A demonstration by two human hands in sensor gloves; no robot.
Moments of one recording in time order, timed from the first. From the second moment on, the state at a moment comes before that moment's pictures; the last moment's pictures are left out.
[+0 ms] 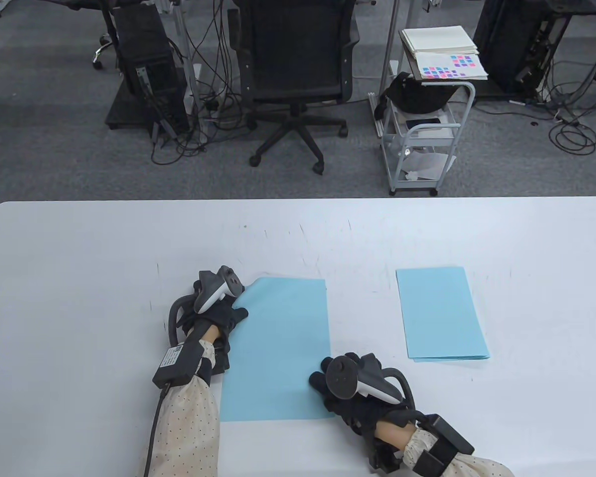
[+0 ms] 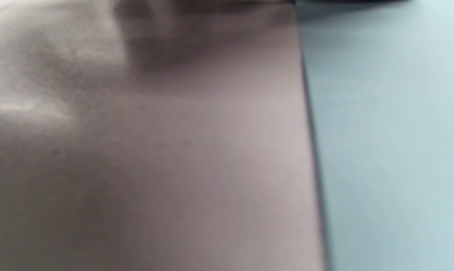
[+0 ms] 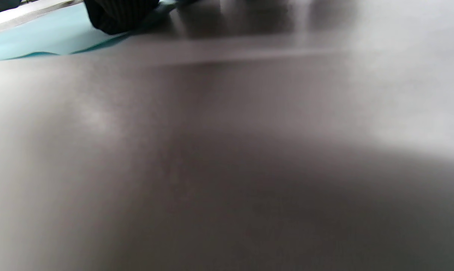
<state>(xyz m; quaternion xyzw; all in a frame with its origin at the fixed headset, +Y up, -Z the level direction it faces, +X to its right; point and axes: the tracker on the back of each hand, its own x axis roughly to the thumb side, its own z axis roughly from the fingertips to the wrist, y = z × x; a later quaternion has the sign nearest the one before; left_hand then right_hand) -0.205 -0.786 -0.468 -0.27 0.13 0.01 0.95 0.083 -0.790 -0.302 0.15 0.22 0.96 0.07</state>
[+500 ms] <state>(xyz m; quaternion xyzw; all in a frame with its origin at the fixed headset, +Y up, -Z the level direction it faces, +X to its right) -0.210 -0.748 -0.450 -0.22 0.10 0.18 0.95 0.083 -0.790 -0.302 0.15 0.22 0.96 0.07</state>
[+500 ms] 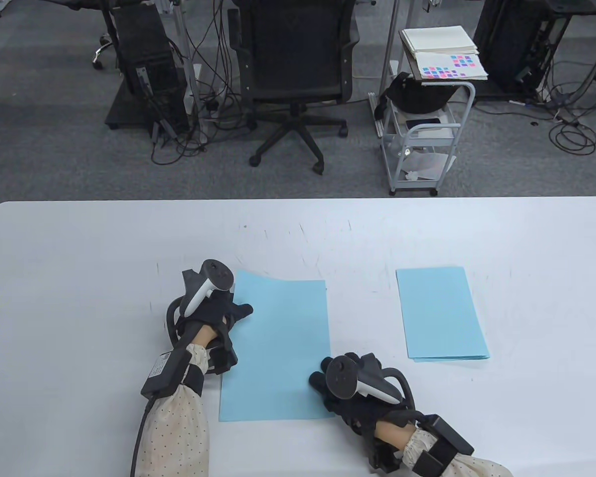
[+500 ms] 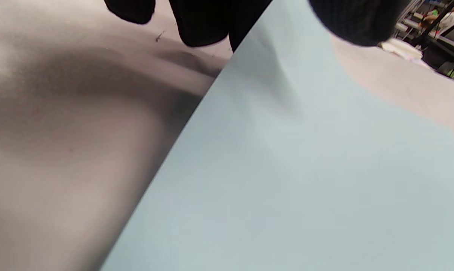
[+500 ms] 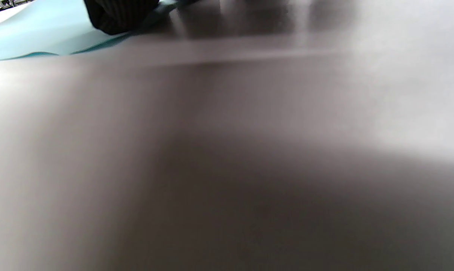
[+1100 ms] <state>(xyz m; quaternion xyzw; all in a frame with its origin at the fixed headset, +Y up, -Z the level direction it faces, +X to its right) -0.215 -0.729 -0.370 -0.12 0.04 0.17 0.98 0.082 -0.789 -0.302 0.15 0.22 0.96 0.07</state>
